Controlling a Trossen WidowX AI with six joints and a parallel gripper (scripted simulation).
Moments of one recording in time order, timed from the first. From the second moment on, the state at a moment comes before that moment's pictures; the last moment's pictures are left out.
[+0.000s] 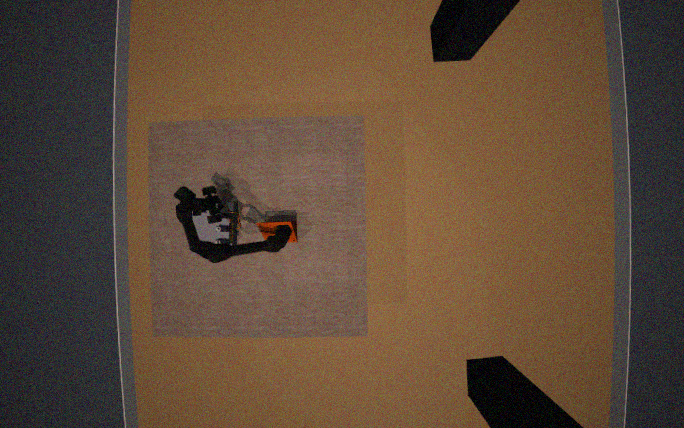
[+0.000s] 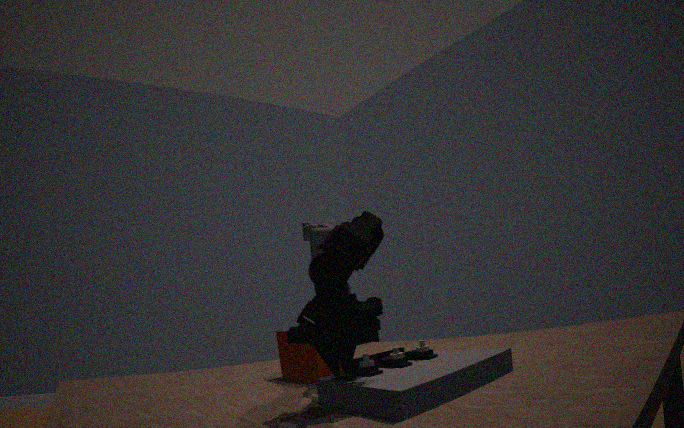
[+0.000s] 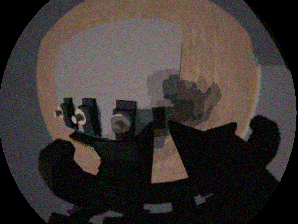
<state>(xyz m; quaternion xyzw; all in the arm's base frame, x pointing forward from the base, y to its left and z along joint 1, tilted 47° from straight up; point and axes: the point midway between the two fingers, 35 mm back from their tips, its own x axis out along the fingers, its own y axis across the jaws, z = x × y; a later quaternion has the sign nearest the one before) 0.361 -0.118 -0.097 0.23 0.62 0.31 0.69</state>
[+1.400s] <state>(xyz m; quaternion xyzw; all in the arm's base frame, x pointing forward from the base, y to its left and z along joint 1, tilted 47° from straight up) 0.335 -0.143 -0.044 0.25 0.62 0.30 0.68</state>
